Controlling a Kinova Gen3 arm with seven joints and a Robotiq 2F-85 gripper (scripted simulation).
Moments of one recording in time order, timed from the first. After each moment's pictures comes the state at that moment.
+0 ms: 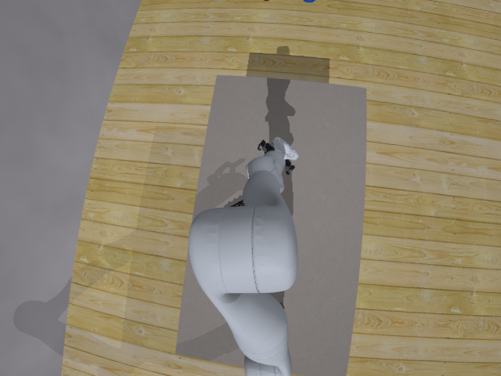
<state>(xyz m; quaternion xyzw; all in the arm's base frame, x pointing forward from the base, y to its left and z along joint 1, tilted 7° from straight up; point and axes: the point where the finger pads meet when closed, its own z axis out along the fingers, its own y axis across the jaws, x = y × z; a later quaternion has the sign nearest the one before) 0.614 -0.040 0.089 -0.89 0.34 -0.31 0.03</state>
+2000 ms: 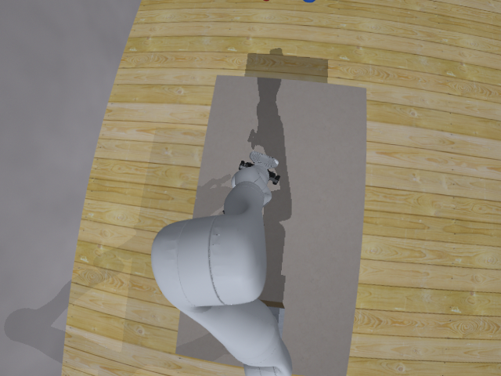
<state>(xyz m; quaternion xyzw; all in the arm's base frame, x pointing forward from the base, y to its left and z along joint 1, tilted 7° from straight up) 0.559 0.026 0.065 -0.95 0.19 -0.25 0.02</state>
